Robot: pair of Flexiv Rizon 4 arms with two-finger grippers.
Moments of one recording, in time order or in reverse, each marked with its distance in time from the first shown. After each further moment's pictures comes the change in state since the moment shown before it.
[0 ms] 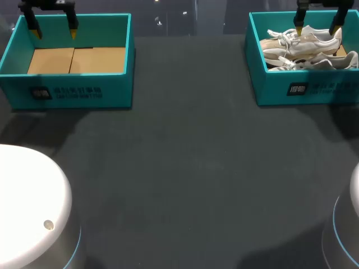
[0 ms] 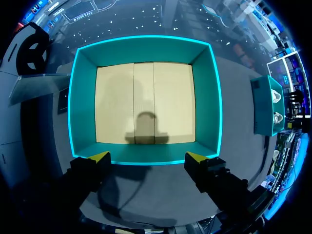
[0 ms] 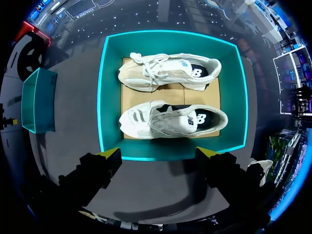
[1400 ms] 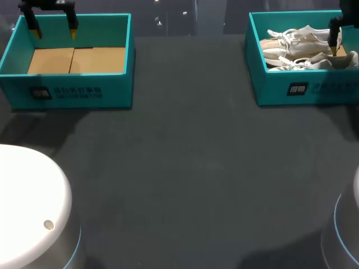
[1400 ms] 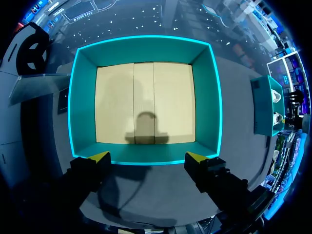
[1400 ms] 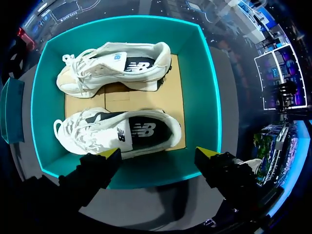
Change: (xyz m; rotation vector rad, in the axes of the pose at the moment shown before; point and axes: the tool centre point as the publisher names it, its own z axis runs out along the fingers) left arm 0.000 0.000 0.000 0.000 0.000 0.000; right arm -0.126 0.010 0.071 -0.039 -0.176 0.052
